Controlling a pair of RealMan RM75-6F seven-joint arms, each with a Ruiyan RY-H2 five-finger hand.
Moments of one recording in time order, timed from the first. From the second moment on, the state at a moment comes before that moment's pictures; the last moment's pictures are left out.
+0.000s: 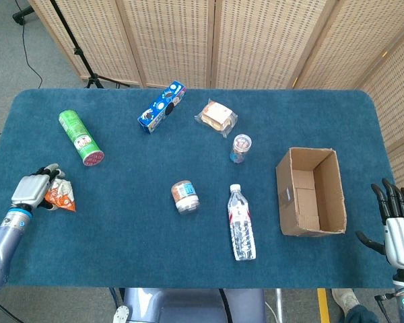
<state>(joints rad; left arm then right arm) -0.49 -1.42 -0.12 -0.98 1.28 0.78 -0.16 0.07 -1.17 0.12 -1.54 -1.52 1.58 0.03</state>
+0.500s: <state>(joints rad) -0.44 -1.30 -0.09 -1.23 1.50 1.09 -0.24 0.07 -1.16 0.12 -1.55 -1.51 1.57 0.04</state>
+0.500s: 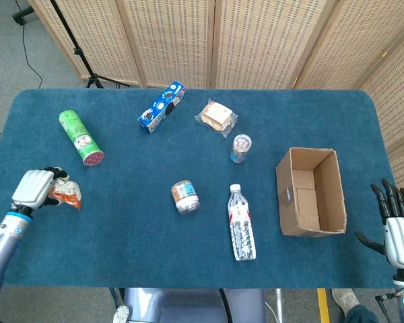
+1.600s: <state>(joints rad) -0.76 -1.63 -0.05 -1.45 1.75 0.96 0.31 0.06 -1.13 0.13 -1.56 -1.48 1.56 0.08</state>
